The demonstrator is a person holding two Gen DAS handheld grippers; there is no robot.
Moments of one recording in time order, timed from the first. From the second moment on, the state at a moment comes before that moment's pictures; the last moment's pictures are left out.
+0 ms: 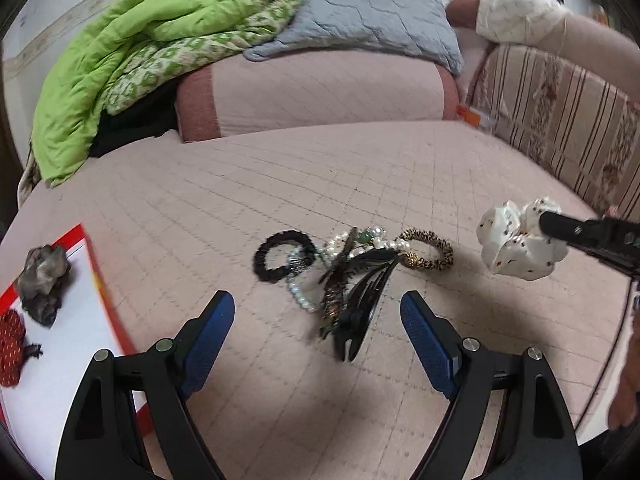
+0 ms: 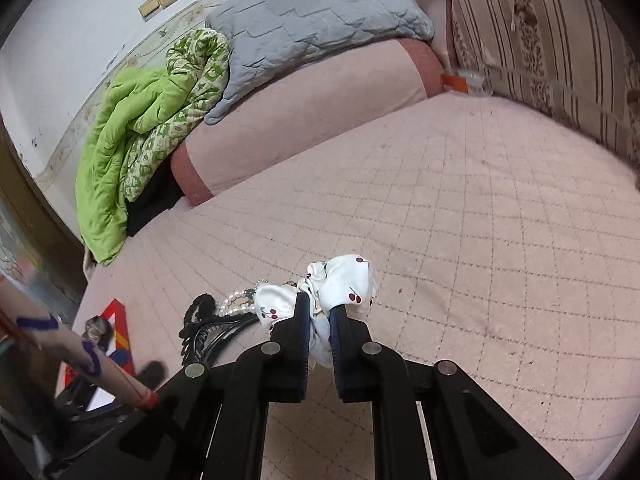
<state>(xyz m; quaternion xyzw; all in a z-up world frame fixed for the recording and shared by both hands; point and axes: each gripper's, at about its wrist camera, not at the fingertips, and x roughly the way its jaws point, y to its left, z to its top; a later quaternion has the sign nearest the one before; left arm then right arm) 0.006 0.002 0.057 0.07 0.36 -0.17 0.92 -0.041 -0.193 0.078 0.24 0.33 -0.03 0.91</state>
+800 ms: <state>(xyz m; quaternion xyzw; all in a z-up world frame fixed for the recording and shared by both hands) 0.011 0.017 0.059 0.05 0.37 -0.20 0.90 -0.027 -0.161 0.086 0.22 0.33 0.02 0.92</state>
